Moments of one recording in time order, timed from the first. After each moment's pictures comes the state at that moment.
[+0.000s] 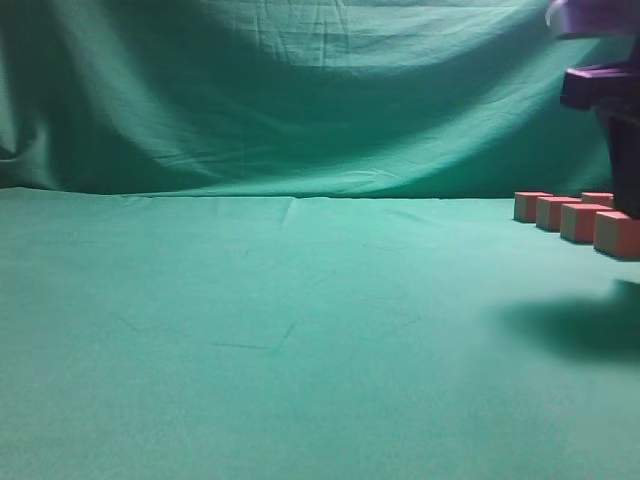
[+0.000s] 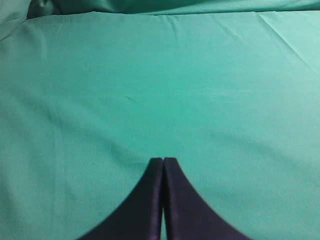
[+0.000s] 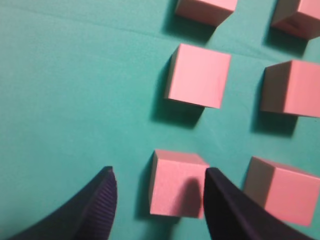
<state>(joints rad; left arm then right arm) -0.01 -0.01 0.02 0.02 0.35 0.01 0.28 1.64 -0.94 -0.19 0.67 0.20</state>
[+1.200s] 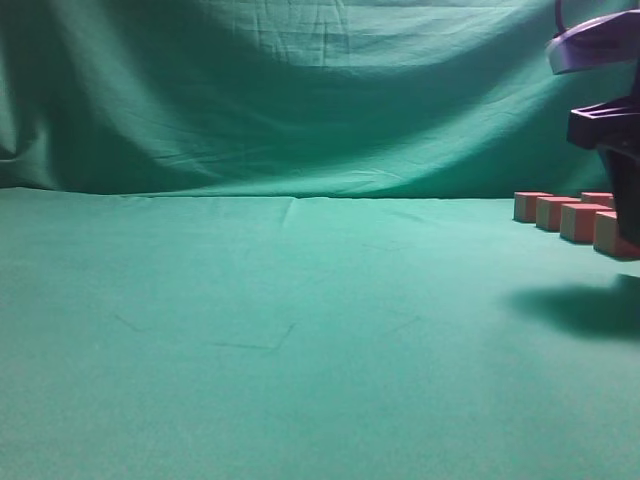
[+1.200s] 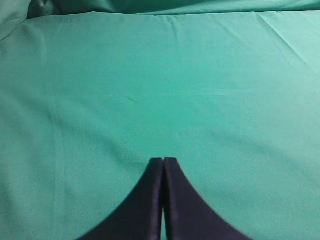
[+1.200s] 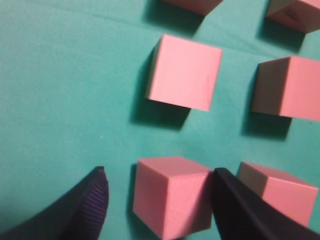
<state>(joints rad) -0.01 -0.01 0.02 0.02 0.35 0.01 0.28 1.70 -0.95 -0.28 0.66 0.25</state>
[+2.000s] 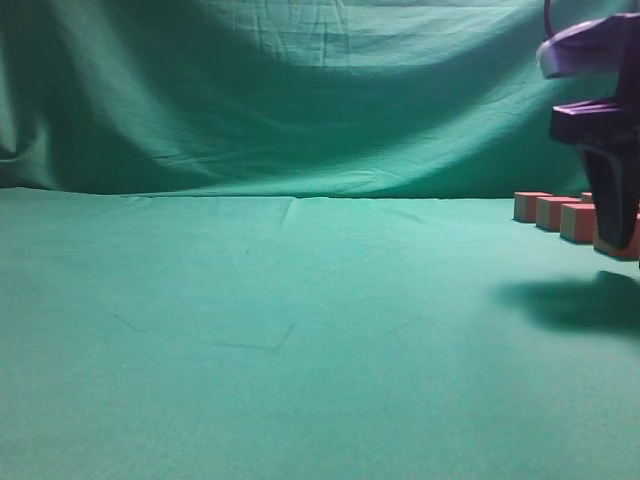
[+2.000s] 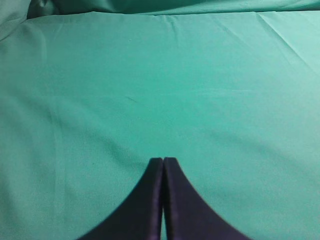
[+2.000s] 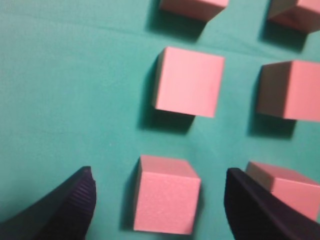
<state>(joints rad) -0.01 -0.01 0.02 0.02 0.35 0.01 0.28 1.74 -1.02 -0.22 0.73 0.25</state>
